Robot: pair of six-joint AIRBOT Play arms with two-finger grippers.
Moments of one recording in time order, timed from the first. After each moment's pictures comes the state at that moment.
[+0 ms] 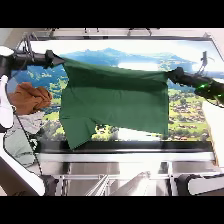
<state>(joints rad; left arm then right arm) 0.23 -2.07 2.02 0.54 -1.28 -1.07 -0.26 -1.70 1.20 -0.09 0.88 0.63</state>
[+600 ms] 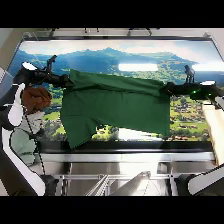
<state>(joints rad) 0.16 -2.13 1.87 0.80 -1.27 -1.03 -0.27 -1.86 1.30 -0.49 0.94 0.78</state>
